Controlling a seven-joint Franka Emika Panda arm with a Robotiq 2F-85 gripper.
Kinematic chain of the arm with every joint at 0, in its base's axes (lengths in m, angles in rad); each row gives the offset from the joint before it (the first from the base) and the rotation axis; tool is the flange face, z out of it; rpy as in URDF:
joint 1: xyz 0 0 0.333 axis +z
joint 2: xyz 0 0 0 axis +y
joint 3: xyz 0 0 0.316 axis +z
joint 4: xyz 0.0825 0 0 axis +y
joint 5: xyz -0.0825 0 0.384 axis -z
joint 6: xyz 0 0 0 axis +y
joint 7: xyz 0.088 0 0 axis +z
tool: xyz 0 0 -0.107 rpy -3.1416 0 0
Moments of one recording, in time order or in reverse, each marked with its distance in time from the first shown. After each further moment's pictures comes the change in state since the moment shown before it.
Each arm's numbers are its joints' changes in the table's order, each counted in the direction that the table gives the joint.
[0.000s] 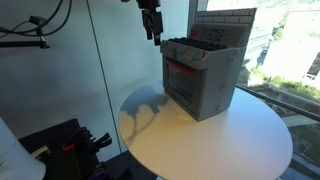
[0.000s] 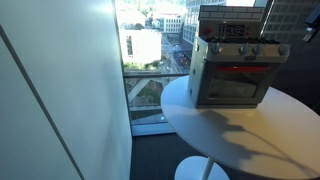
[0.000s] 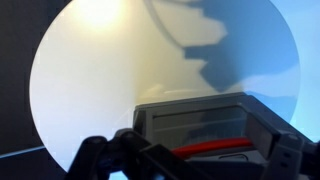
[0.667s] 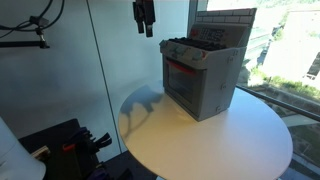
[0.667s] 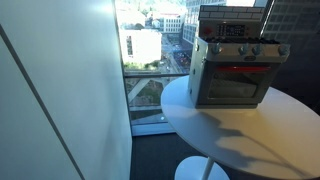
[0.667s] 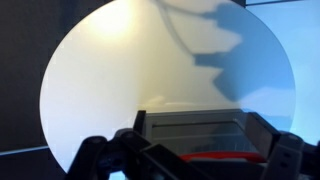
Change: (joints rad) arm 0.004 -0.053 0.026 -0.034 0.028 0.145 0.018
